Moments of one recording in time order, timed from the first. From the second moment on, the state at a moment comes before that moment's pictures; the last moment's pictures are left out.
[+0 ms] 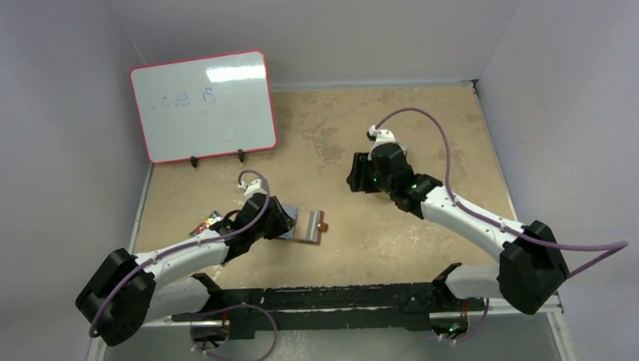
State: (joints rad) left arm -0.72 1.15 0.41 -0.01 -0.14 -0.98; right arm 0.64 1.27 0.79 -0.19 0.11 0.53
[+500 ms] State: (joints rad) left arm -0.72 1.09 0.49 -0.29 -0.38 -0.96; right arm 0.48 1.46 1.04 -0.20 0.24 -0.01
